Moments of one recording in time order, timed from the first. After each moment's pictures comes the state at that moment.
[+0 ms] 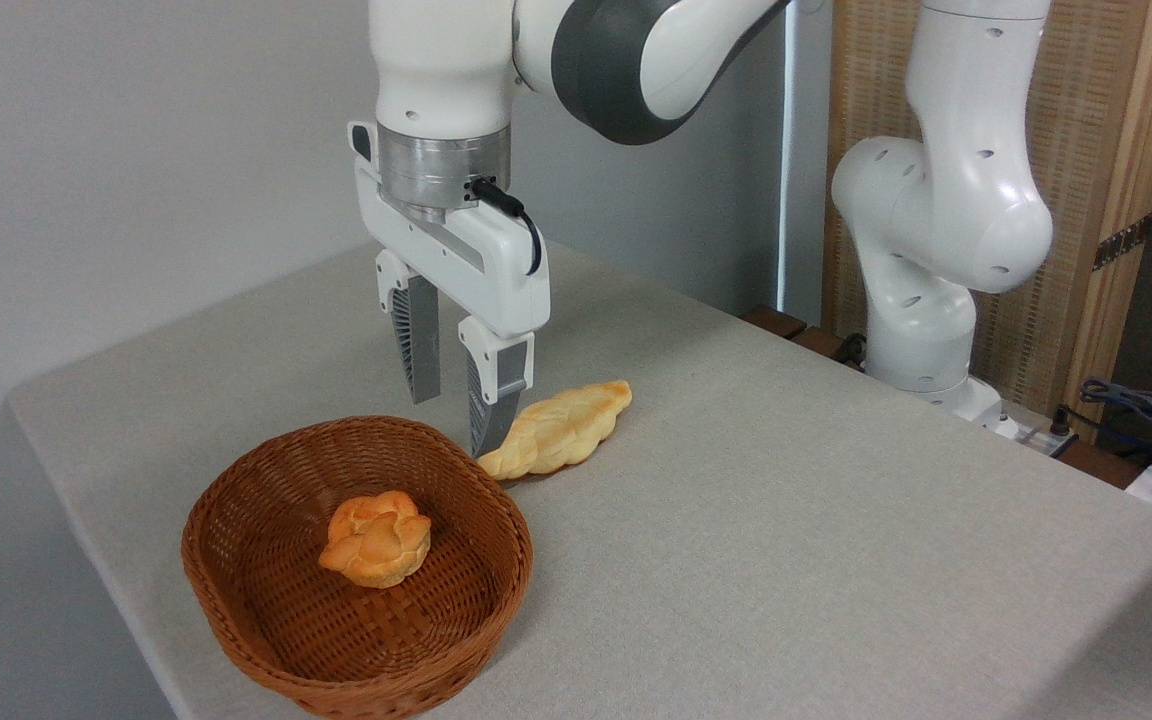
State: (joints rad) arm -0.27 -0.16 0.17 -2.05 -0.10 2.03 0.73
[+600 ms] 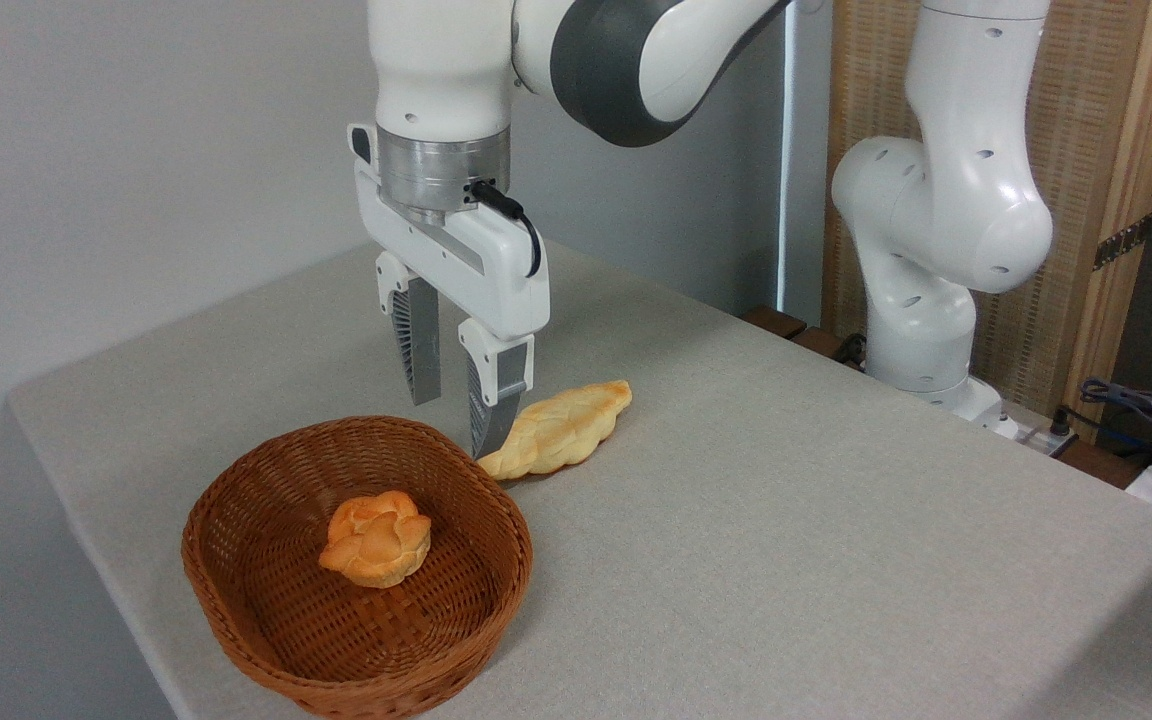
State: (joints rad) arm -0.27 -0.16 0.17 -2.05 -0.10 2.03 0.73
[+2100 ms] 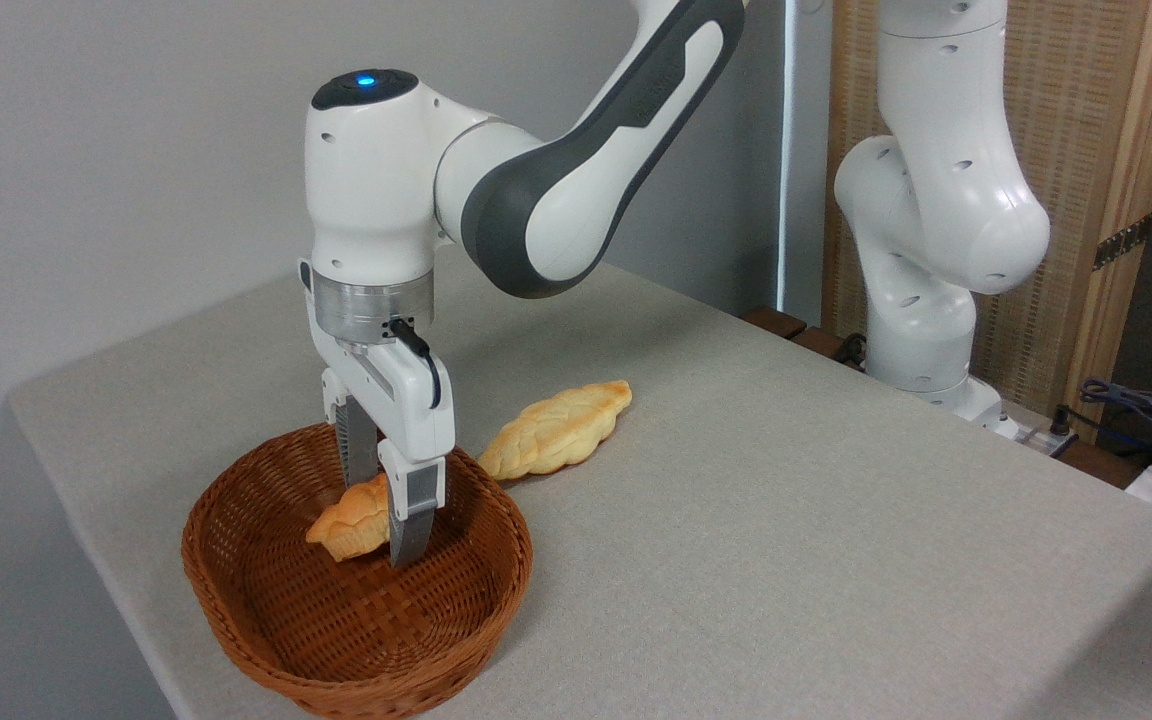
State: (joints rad) arm -0.31 0.09 0.13 -2.05 -0.07 2.34 0.74
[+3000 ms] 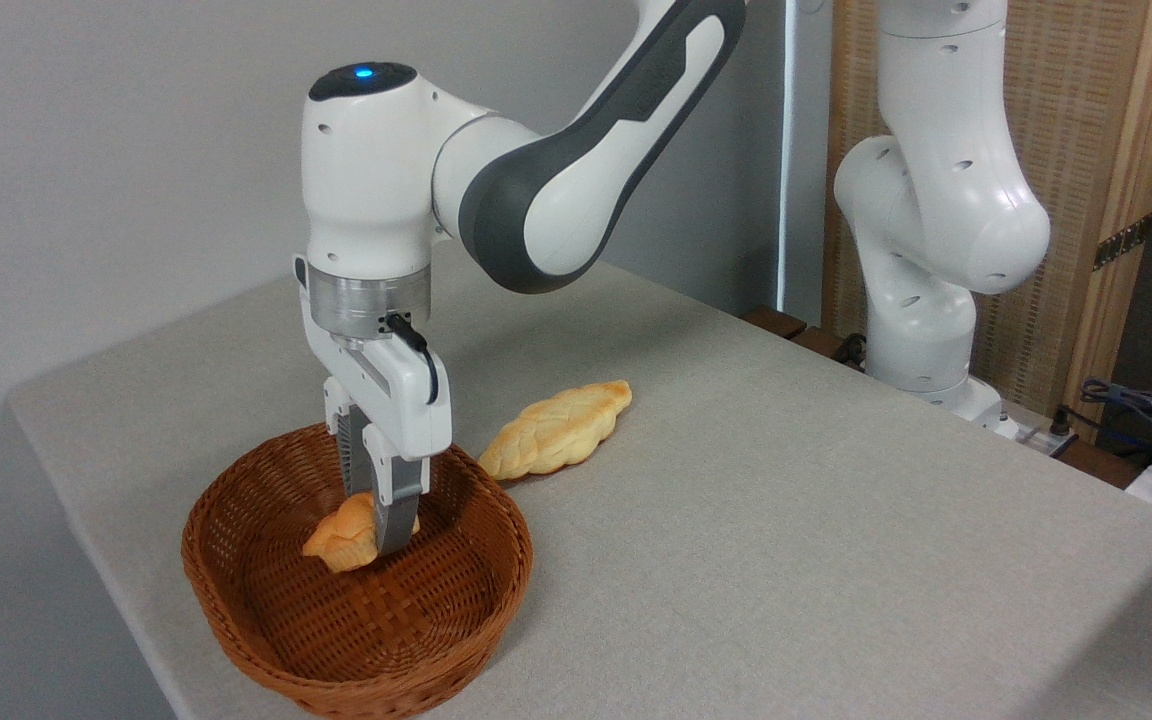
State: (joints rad) arm -0.31 0.08 0.14 -2.03 -0.06 2.34 0.73
